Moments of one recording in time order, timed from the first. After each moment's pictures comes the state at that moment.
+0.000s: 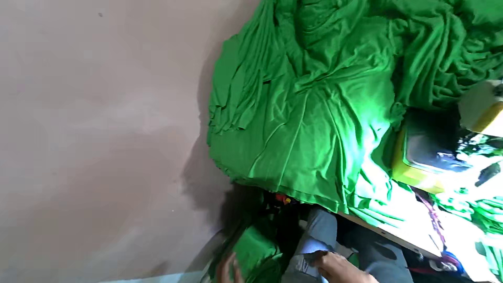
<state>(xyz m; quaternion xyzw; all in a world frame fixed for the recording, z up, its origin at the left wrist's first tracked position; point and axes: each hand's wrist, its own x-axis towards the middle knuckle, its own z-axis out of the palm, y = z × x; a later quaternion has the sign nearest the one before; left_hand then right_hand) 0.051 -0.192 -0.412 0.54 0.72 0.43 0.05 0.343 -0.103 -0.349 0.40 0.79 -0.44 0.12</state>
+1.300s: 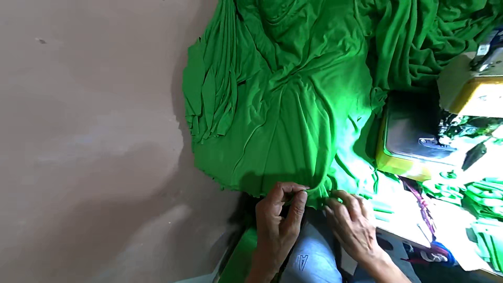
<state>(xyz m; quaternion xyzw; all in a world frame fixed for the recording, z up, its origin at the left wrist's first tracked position) 0.202 -0.059 -0.202 0.71 0.32 0.59 0.21 0.371 -0.070 -0.298 0.49 0.71 0.16 -0.47</state>
